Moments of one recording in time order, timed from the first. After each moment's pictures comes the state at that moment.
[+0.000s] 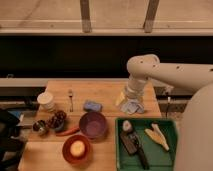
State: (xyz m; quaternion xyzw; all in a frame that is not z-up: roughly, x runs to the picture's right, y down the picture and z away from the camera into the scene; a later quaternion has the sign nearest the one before) arm 0.138 0.085 0.744 -0.31 0.20 0.64 0.68
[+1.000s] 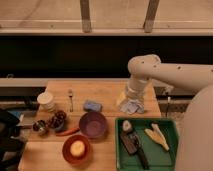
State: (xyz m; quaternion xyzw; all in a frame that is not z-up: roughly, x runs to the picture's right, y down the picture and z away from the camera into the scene) arm 0.141 0.084 0.745 -0.30 0.20 0.64 0.67
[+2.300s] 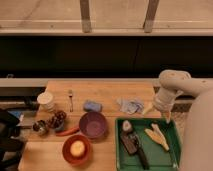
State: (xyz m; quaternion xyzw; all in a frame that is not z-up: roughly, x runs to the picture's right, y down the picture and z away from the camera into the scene) arm 0.297 0.164 0.771 -0.30 0.30 0.74 0.52
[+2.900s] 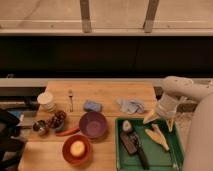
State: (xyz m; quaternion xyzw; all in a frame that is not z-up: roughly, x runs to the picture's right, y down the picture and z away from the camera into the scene) arm 0.291 0.205 0.761 -0.32 0.32 0.74 0.49
